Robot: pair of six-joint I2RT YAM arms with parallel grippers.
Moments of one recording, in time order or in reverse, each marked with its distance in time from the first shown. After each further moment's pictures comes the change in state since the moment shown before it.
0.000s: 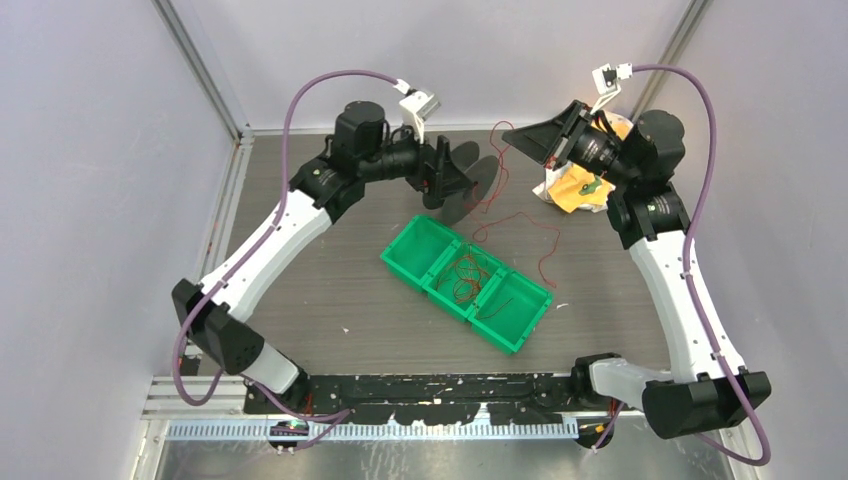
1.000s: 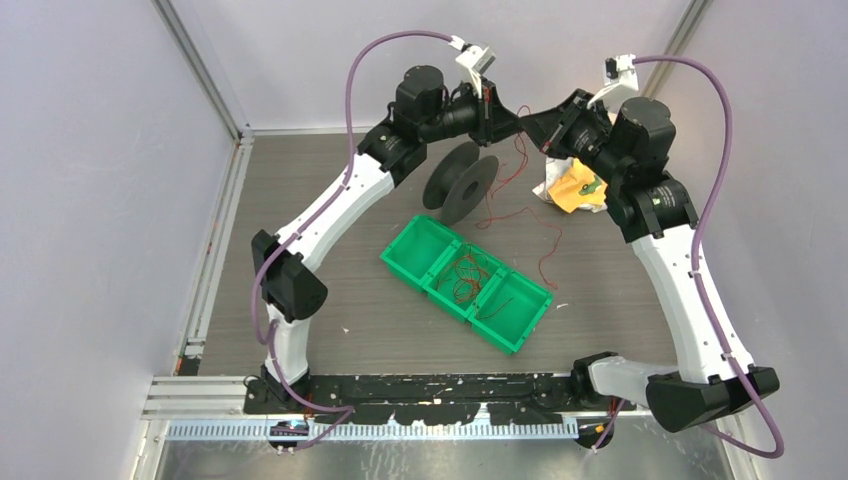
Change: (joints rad) left arm -0.075 0.430 0.501 0.209 -0.015 -0.133; right arm 0.102 0.042 0.171 -0.316 0.508 -0.186
